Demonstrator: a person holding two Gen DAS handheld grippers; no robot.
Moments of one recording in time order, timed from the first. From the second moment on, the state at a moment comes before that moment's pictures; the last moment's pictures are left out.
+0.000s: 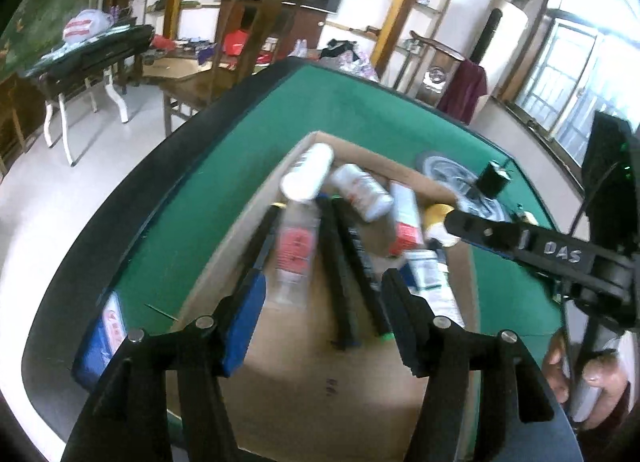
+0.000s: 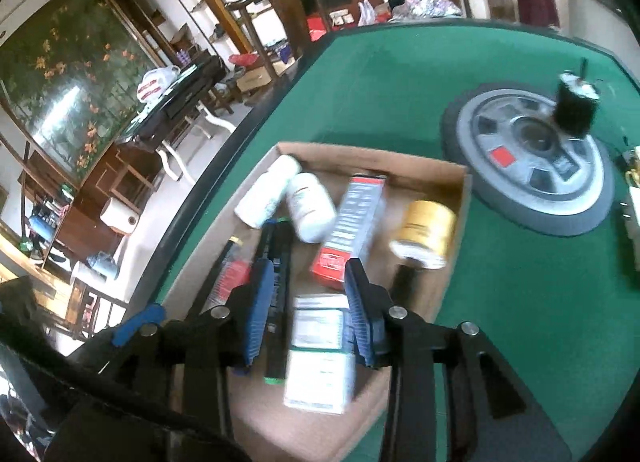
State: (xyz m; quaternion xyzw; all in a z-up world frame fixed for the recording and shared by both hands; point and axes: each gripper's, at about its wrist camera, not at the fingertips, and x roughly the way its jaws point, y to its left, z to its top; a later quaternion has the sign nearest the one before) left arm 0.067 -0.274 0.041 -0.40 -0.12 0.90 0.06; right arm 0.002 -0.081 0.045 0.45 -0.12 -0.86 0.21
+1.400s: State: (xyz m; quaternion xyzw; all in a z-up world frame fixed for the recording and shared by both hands) left arm 0.092 -0.101 0.025 -0.47 -0.08 0.86 0.18; right arm 0.025 0.264 0.026 0.41 -0.31 -0.86 0.05
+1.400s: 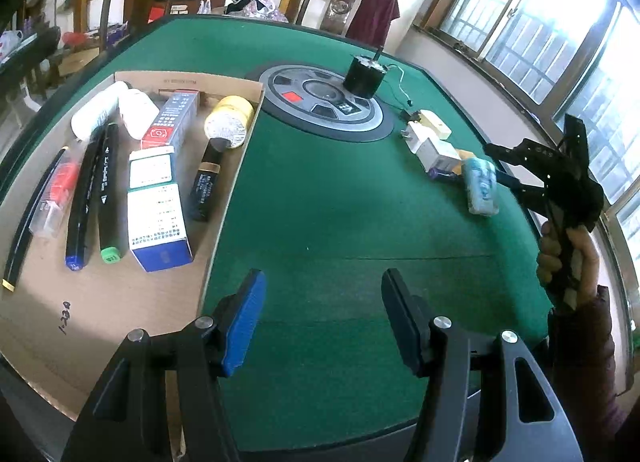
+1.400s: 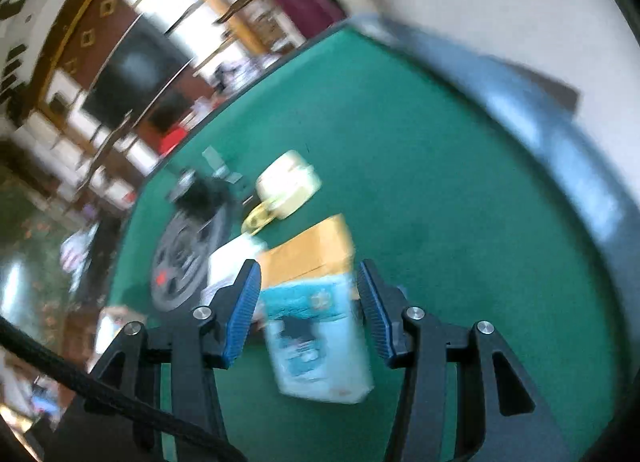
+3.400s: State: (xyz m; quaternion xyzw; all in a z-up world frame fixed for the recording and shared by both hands) left arm -0.047 -0.016 0.017 -0.42 0.18 0.86 0.23; right arm -0.018 0.171 0.006 0.43 -0.36 -0.77 0.30
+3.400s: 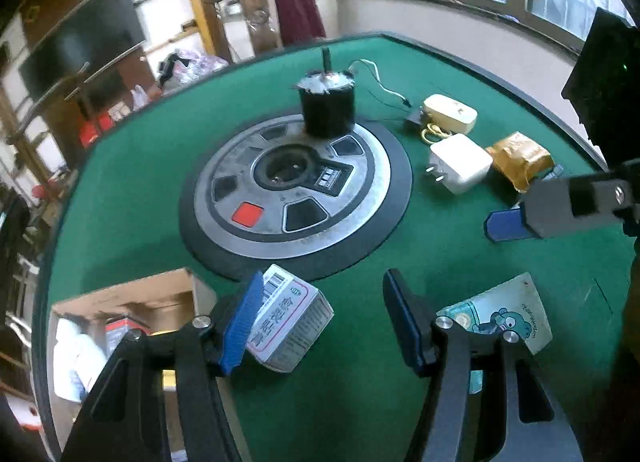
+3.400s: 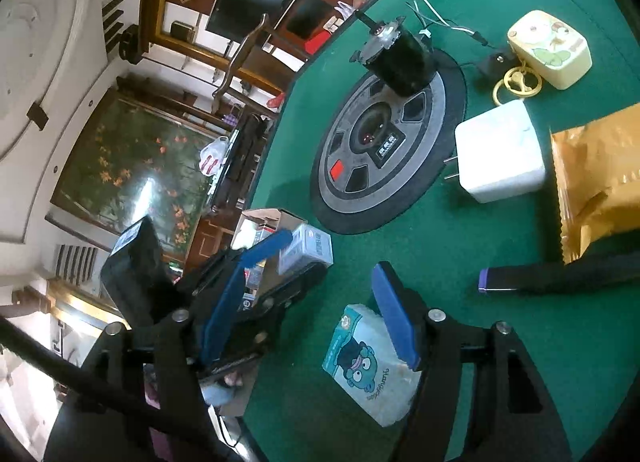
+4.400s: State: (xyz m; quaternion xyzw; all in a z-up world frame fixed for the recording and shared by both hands) left arm -0.054 -0.005 -0.008 -0.49 0.12 0.84 0.19; right arm -0.014 0.149 -0.002 0.46 -0.31 -0.78 0.28
